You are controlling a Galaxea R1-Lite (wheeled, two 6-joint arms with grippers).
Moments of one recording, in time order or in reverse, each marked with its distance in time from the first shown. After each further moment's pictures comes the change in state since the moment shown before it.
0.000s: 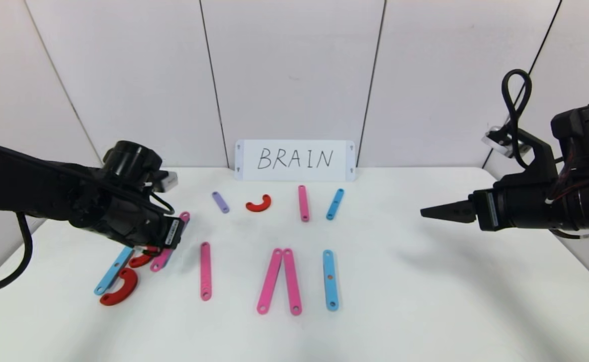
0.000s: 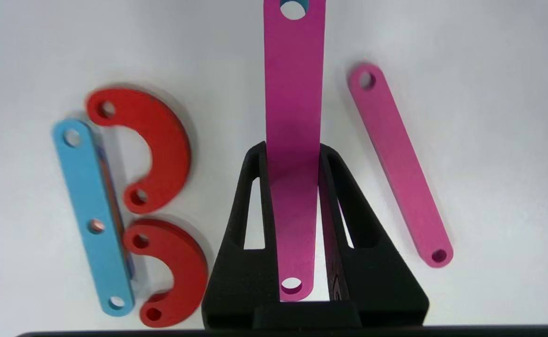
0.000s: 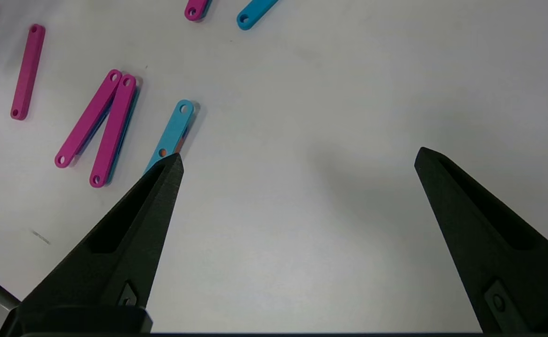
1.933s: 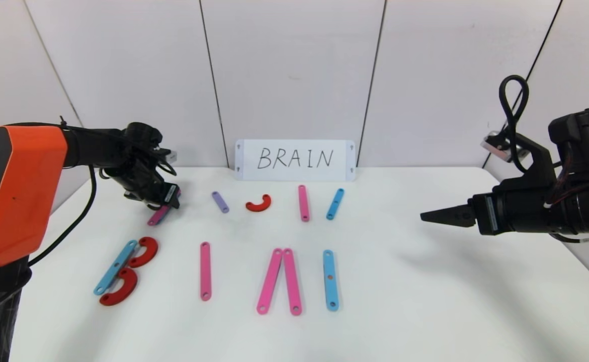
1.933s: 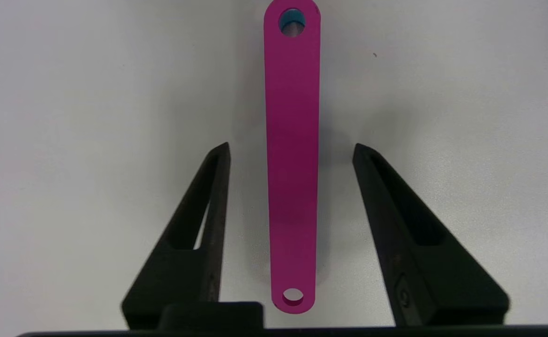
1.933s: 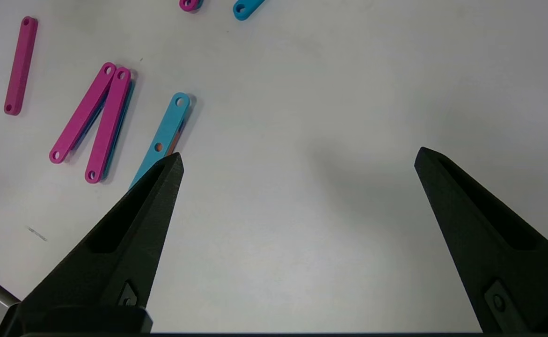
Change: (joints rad) left arm 0.192 0.538 -0.850 0.361 -0.007 0.217; right arm -0.003 0.003 0.017 -0.003 -0.001 0.000
